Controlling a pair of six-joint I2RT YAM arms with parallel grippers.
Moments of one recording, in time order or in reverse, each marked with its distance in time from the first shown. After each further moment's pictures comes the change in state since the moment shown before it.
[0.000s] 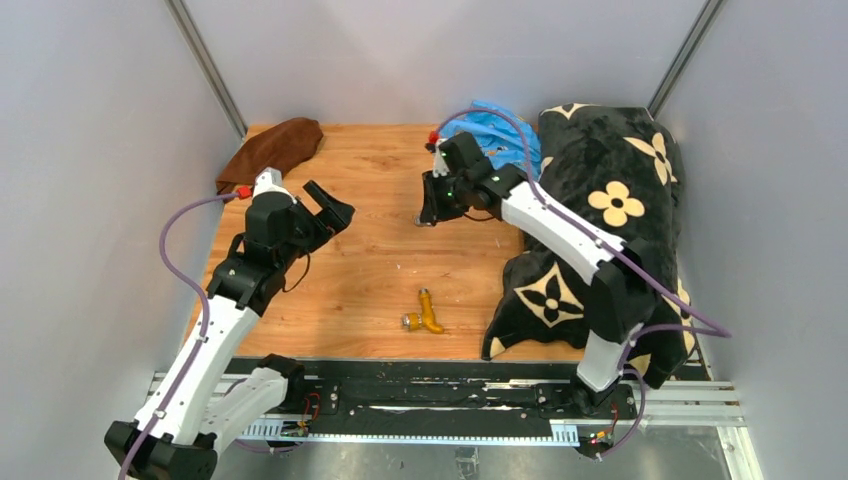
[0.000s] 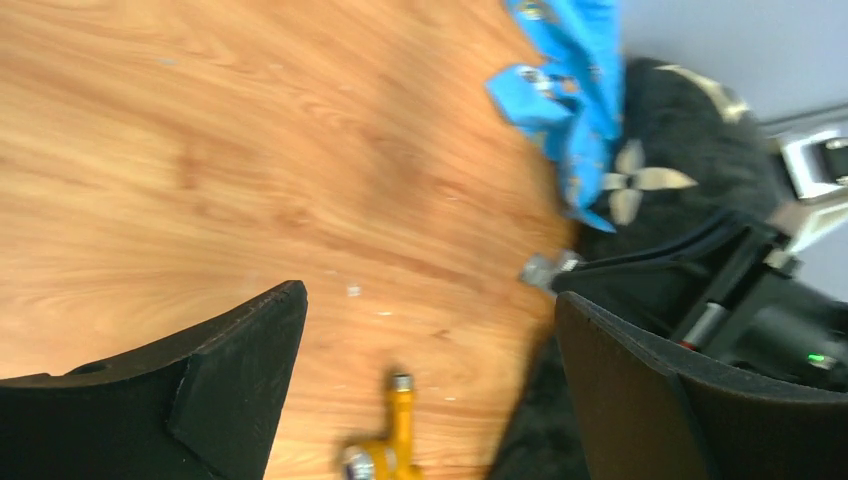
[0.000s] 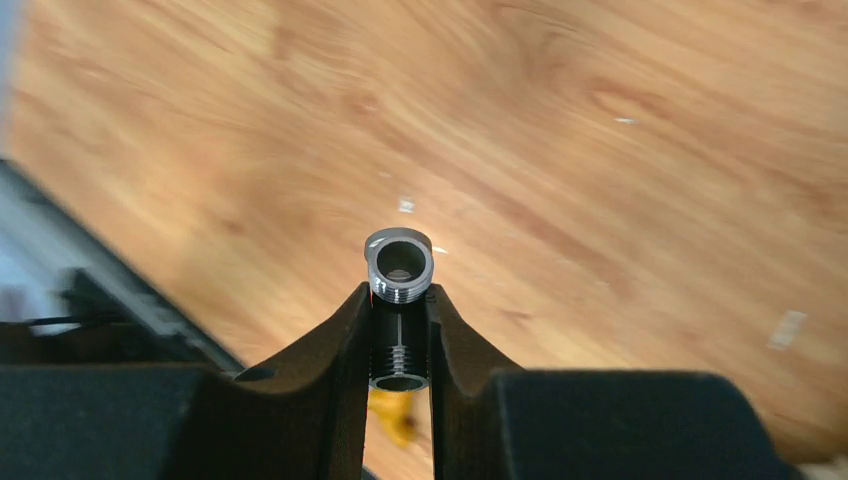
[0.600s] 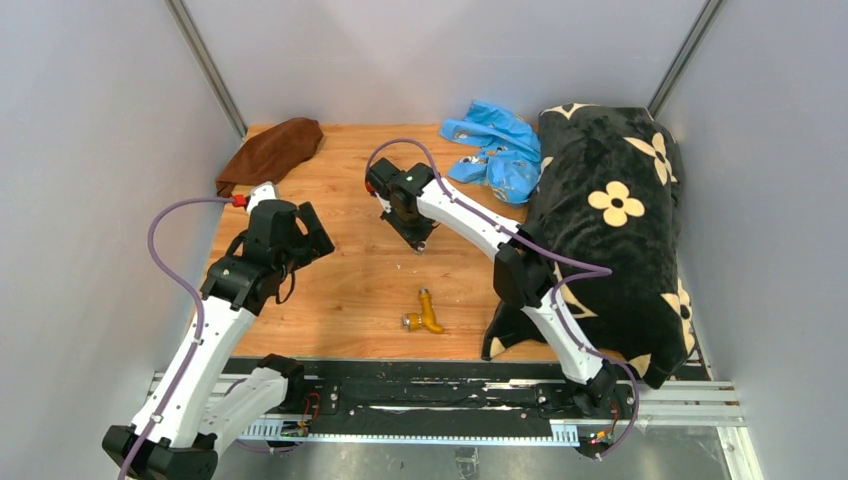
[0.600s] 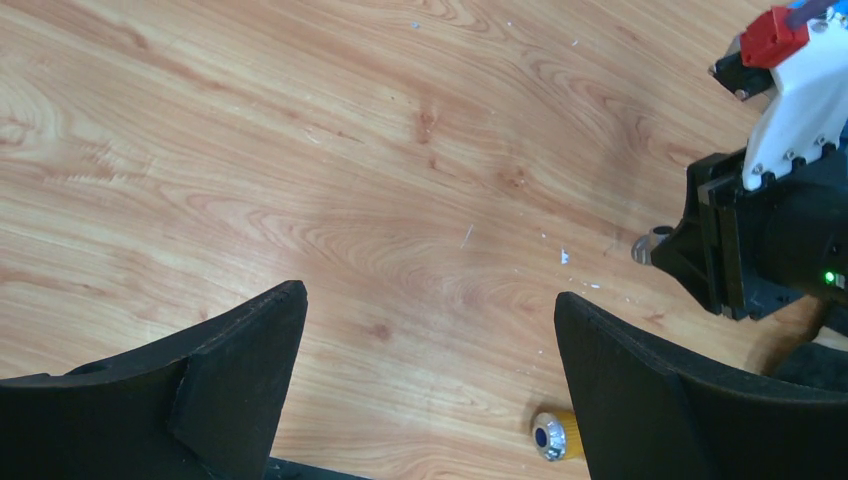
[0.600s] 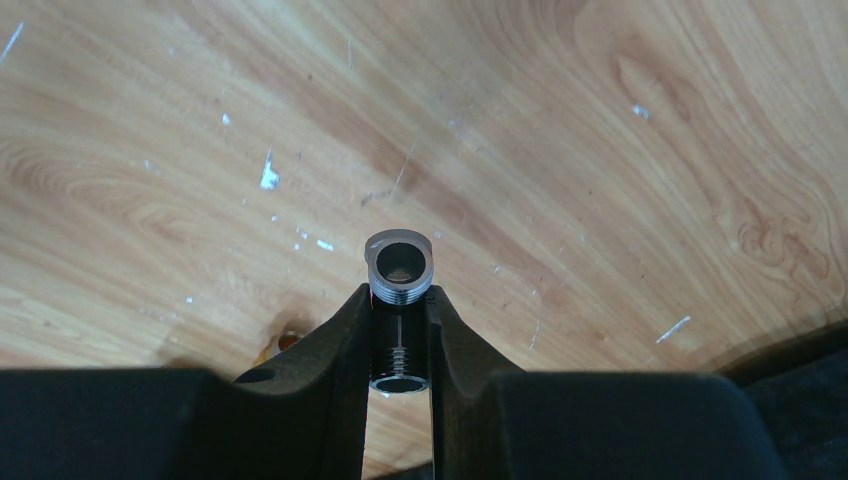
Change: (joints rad) left arm 0.006 0.010 0.084 -0.389 -0.249 0.223; right arm 0.177 0.647 0.764 -0.706 0.369 -0.363
